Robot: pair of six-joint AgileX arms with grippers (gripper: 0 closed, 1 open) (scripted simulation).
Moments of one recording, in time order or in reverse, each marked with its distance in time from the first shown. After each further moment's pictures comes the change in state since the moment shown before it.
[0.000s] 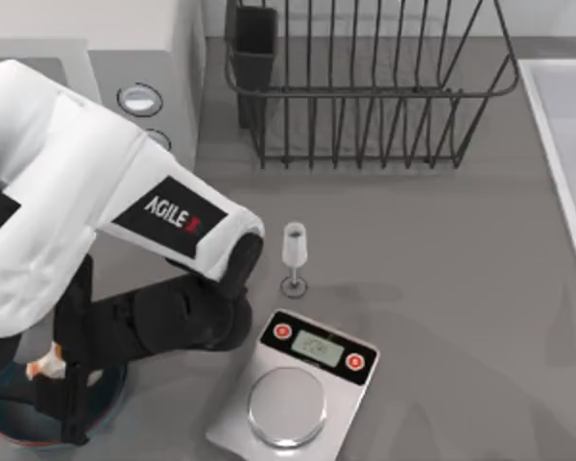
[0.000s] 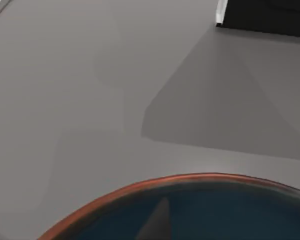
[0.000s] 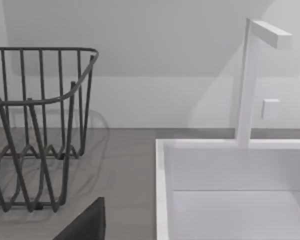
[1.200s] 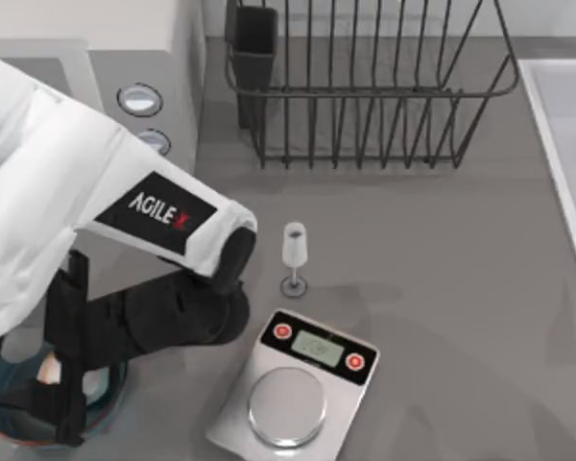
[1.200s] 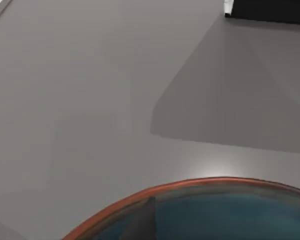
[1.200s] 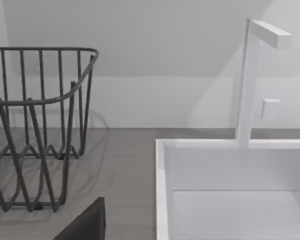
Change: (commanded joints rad) left arm -0.003 -0.103 -0.018 0.017 -0.013 -0.005; right arm 0.000 0.000 0.000 0.000 0.000 0.000
